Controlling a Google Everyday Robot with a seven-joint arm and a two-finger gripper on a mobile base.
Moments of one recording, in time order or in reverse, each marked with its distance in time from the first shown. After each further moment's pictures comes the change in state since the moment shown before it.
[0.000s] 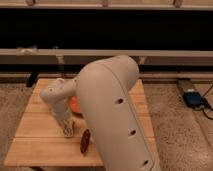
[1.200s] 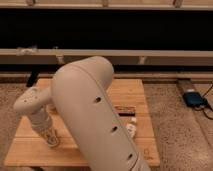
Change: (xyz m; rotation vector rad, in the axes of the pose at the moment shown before) arm 0.037 0.082 0.010 0.044 0.026 -0.277
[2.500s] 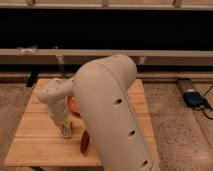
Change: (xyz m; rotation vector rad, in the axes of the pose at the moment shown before) arm -0.010 -0.077 -0.013 -0.042 -0.037 0.237
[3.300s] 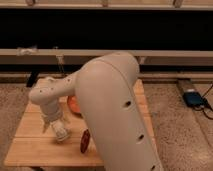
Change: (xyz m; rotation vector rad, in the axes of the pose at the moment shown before) arm 0.012 0.029 -0.037 -0.036 -0.072 -0.124
